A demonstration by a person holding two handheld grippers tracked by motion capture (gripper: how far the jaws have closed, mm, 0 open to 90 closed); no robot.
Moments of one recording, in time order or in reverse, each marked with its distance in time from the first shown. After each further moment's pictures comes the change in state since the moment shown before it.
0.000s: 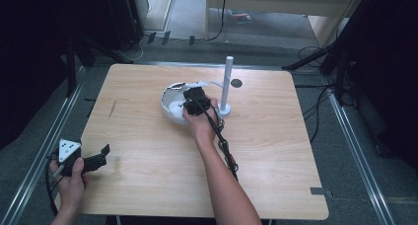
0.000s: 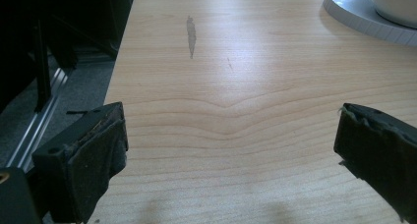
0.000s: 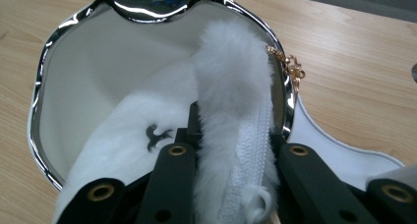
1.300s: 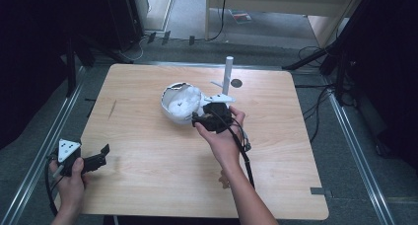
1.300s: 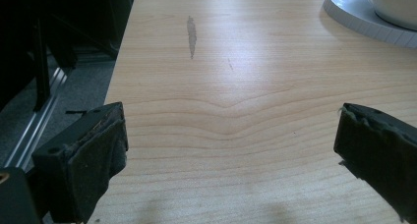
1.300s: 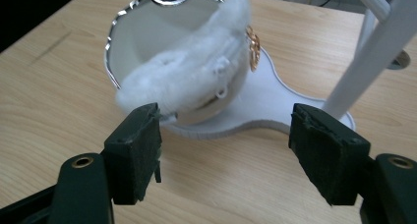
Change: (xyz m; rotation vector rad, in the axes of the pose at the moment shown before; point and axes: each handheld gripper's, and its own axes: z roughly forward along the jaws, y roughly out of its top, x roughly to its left) left arm 0.001 0.000 0.000 -0.002 0.000 -0.001; right arm -0.030 -0.035 -0.092 -0.043 0.078 0.006
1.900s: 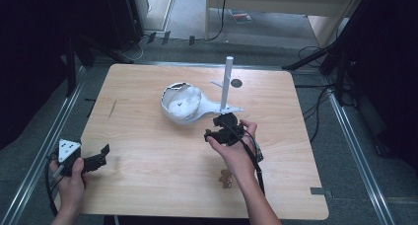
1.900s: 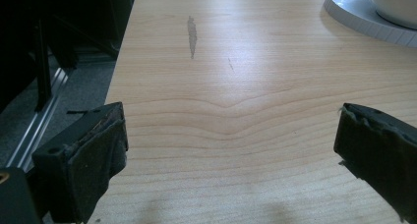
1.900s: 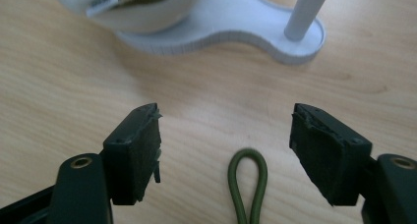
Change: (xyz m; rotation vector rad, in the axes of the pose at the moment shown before) left arm -0.001 0.000 0.000 0.002 0.003 0.000; right arm -0.017 -0.031 -0.015 0.226 -0.068 0.004
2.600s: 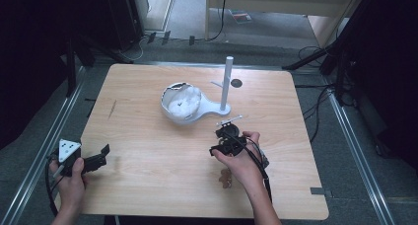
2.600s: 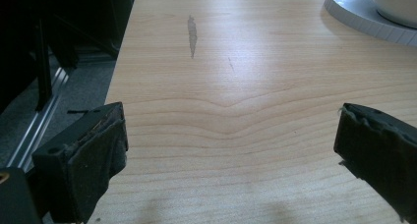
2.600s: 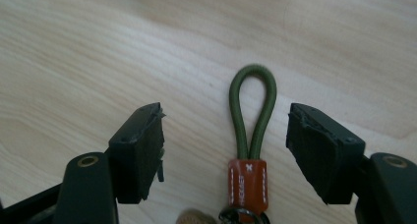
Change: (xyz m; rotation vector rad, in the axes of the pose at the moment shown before) left arm 0.000 0.000 0.000 -0.001 0.002 -0.001; right arm -0.008 -0.026 0.010 0.230 0.024 -0.053
